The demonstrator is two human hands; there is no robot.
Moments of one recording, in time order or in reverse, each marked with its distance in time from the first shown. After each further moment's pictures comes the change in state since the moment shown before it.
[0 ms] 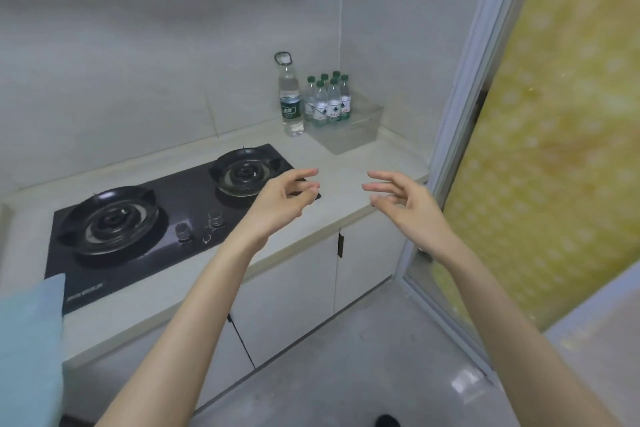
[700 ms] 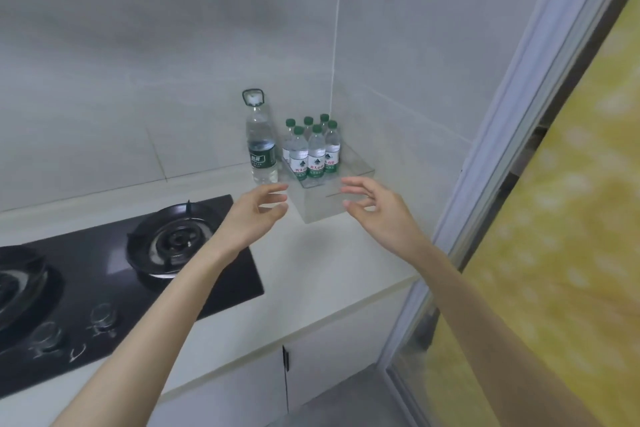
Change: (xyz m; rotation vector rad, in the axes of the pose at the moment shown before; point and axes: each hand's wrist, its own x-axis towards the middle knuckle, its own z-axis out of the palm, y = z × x) left_hand 0.331 0.006 0.077 0.082 0.222 -0.034; right_hand 0.334 0.103 -0.117 -0.083 -0.147 -0.137
